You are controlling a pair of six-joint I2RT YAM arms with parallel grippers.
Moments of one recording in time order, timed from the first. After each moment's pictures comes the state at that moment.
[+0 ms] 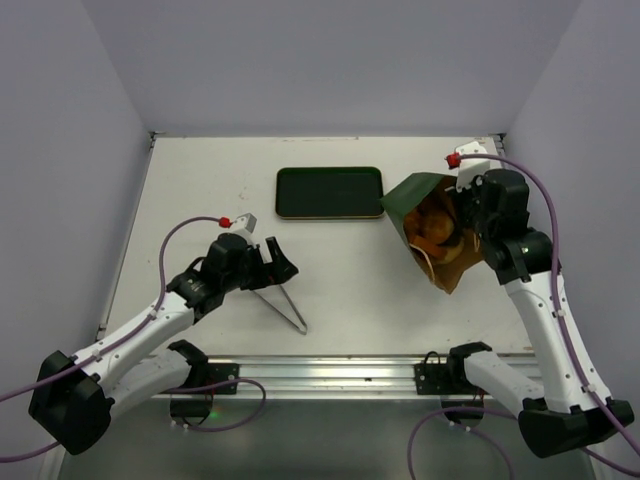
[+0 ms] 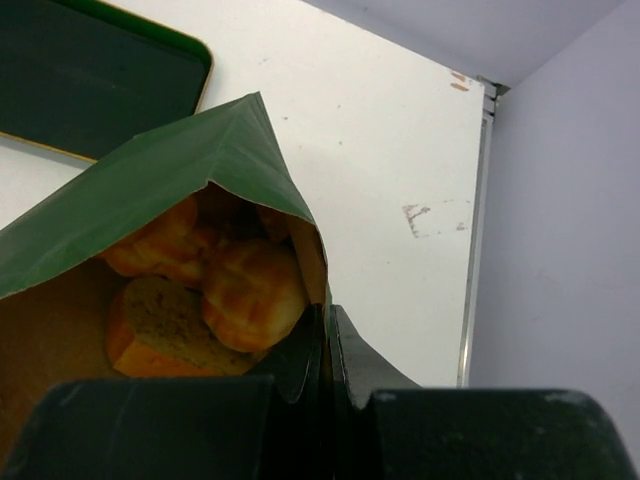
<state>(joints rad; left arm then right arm) -0.58 0.95 0.55 -0.26 0.07 -0.77 0.21 0.97 1.19 -0.67 0.15 -0.28</state>
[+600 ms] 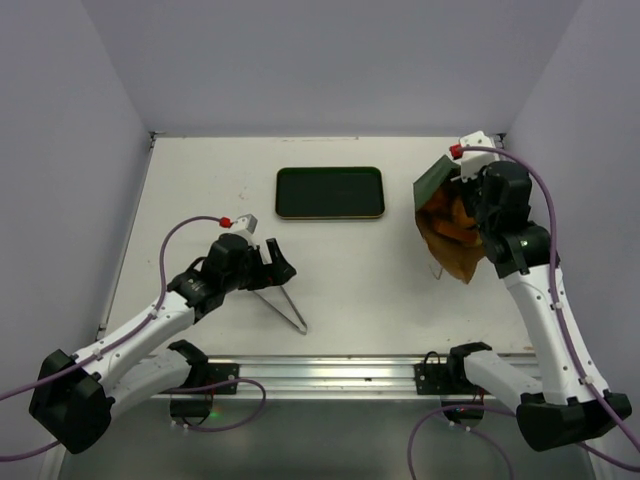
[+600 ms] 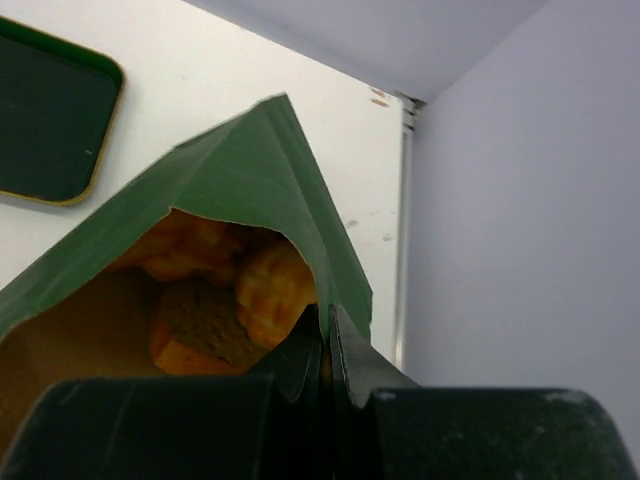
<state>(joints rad) -0.58 0.95 0.55 -0.27 0.04 -0.72 0.19 1.01 1.23 -0.59 0.30 -0.40</state>
